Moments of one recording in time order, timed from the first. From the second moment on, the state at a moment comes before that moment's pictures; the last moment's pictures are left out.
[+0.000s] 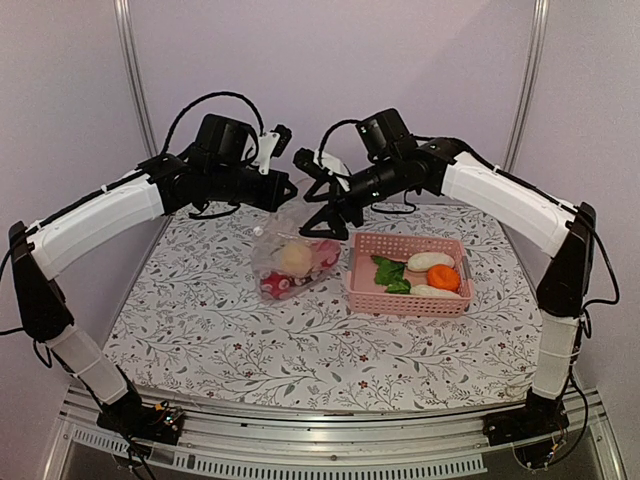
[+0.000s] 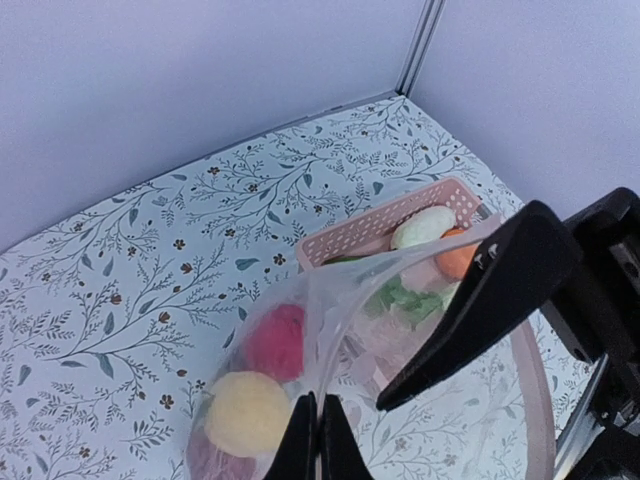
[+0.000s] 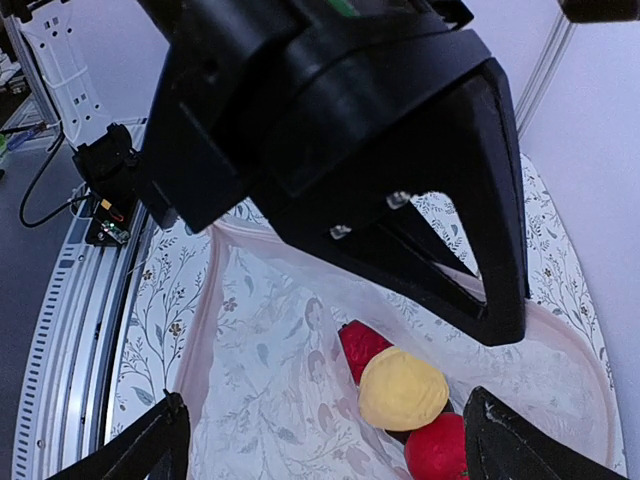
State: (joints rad) left arm -0.71 1.60 1.57 -0.49 0.04 -0.17; right arm 0.78 1.95 2.01 -0.69 -0.60 -0.50
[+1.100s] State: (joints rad) left arm -0.71 1.60 1.55 -0.47 0.04 -0.17; right arm 0.59 1.63 1.63 -0.77 -0.44 -0.59
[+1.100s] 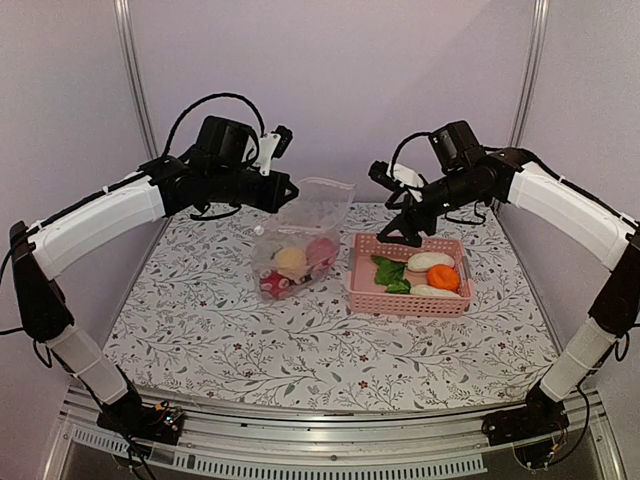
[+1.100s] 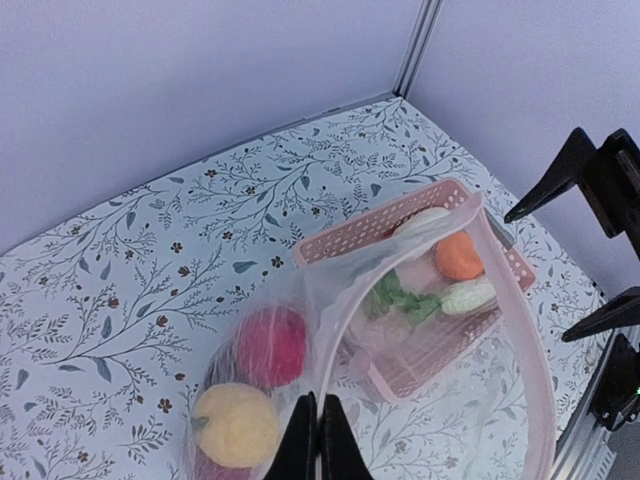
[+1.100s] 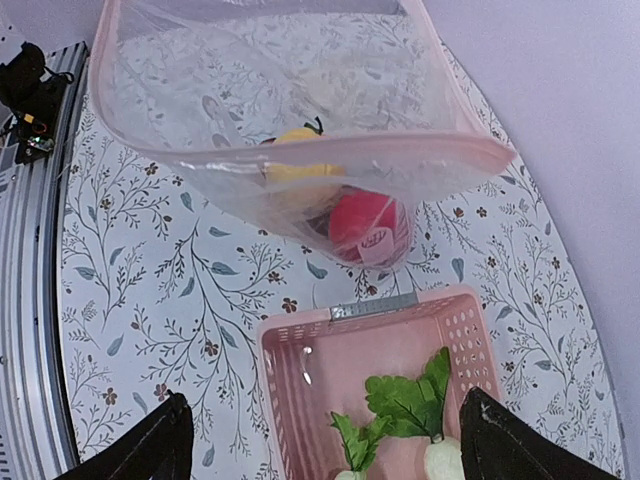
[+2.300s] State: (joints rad) left arm -0.71 1.60 1.54 -0.46 0.07 -0.16; right arm 0.35 1.77 1.35 -0.78 0.01 -0.53
